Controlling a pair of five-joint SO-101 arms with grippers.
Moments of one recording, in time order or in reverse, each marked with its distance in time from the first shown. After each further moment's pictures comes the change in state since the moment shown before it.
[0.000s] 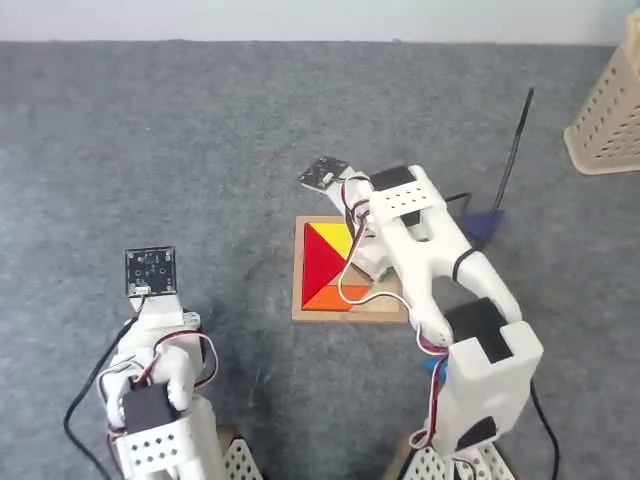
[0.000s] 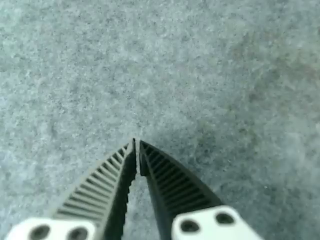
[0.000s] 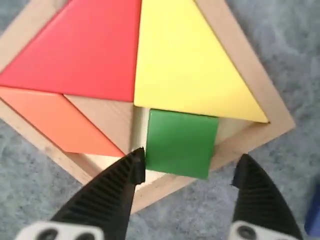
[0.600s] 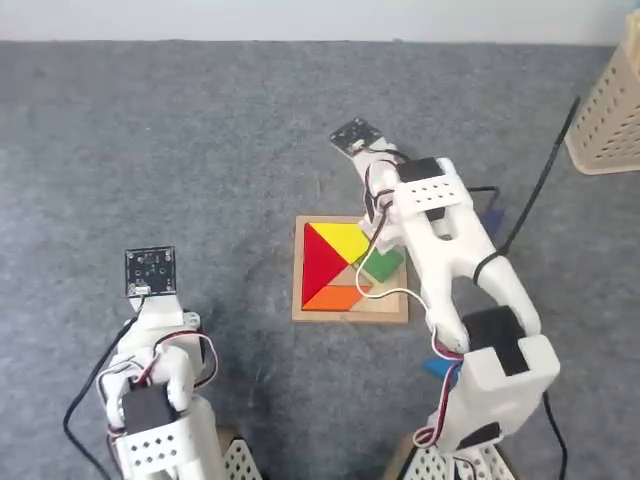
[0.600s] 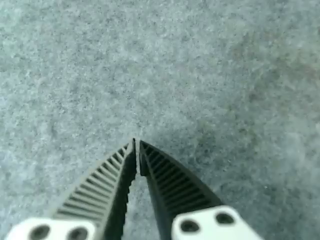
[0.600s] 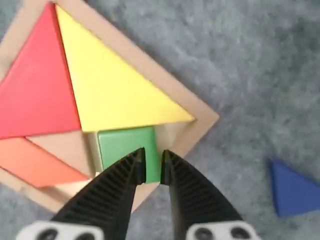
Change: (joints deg) left arm 0.0 0.0 0.0 0.0 0.0; right arm 5.3 -3.7 0.0 -7.4 -8.0
